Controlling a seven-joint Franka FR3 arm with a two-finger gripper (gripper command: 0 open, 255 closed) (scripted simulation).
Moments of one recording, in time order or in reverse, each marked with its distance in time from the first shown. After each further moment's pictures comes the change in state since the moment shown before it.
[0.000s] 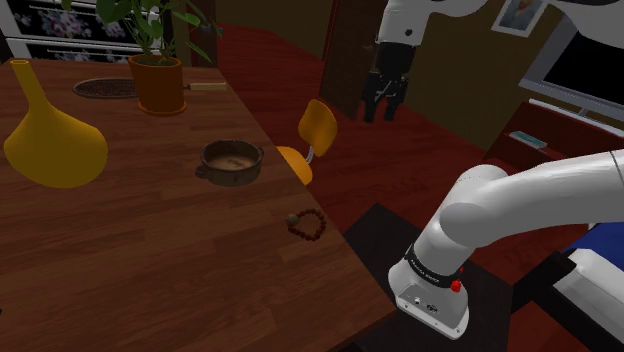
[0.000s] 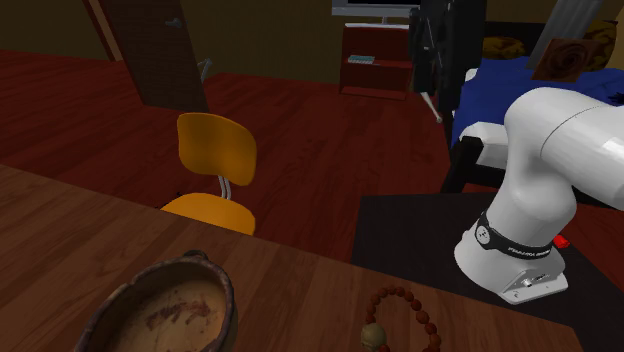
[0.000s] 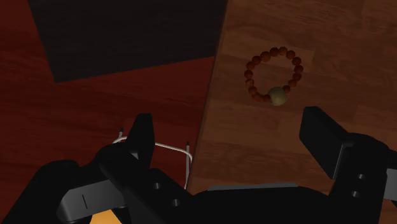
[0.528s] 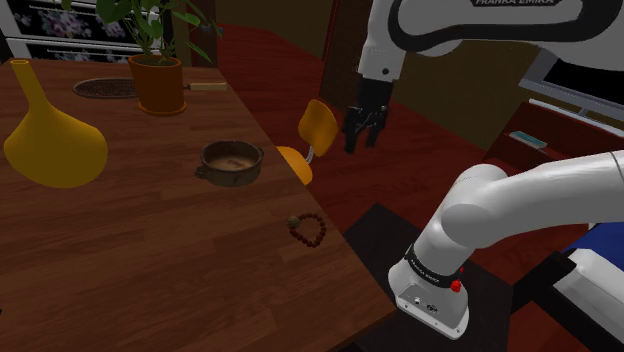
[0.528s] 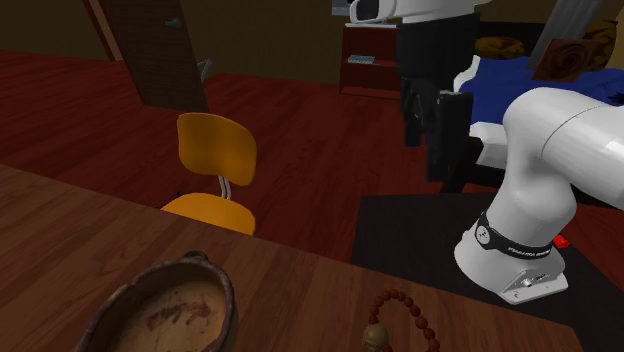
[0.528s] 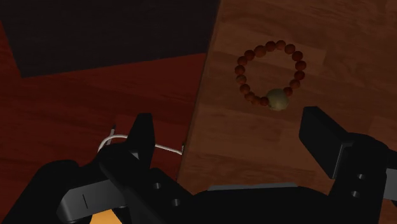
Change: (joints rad) arm 0.034 -0.013 0.078 -0.187 0.041 0.202 0.029
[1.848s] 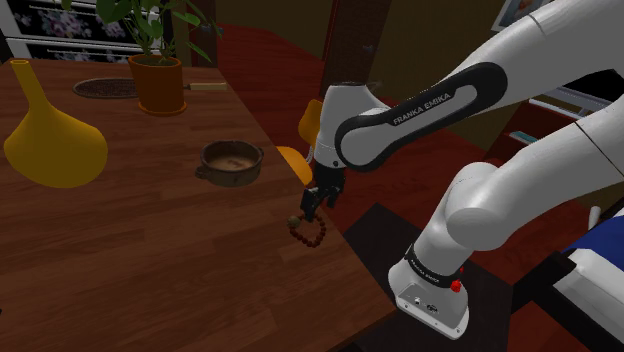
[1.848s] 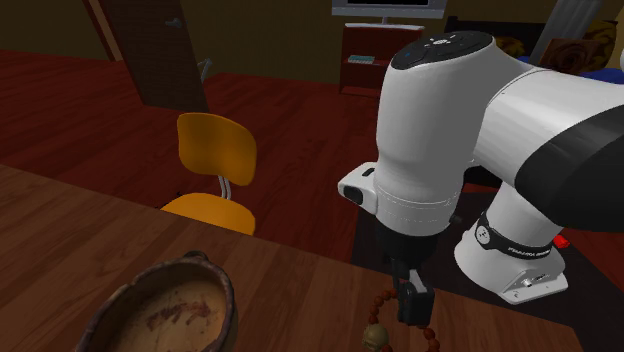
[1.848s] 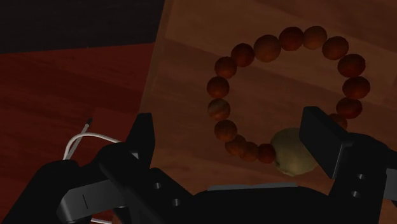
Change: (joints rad) arm 0.111 0.320 0.222 -0.302 0.136 0.690 0.070
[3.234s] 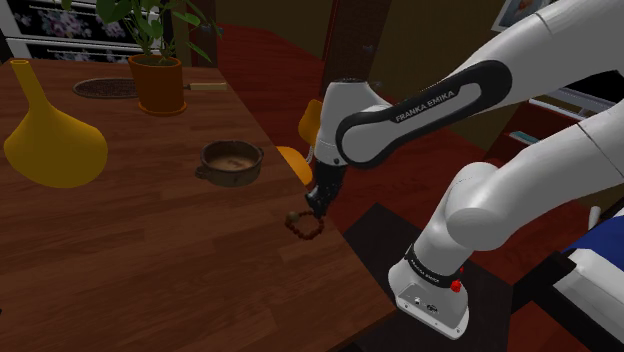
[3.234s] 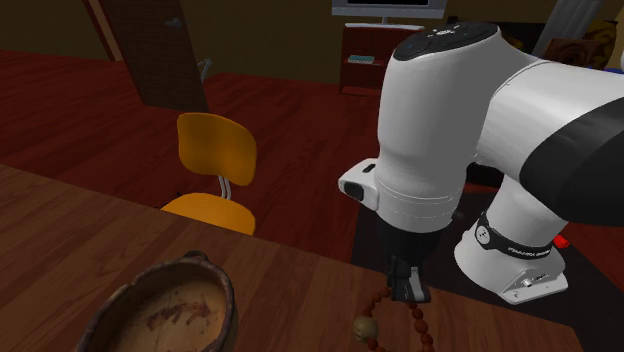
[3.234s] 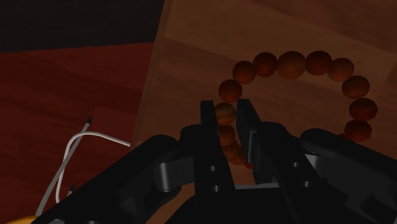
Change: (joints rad) arm 0.000 -0.018 -0.002 0.007 -0.002 -0.024 0.003
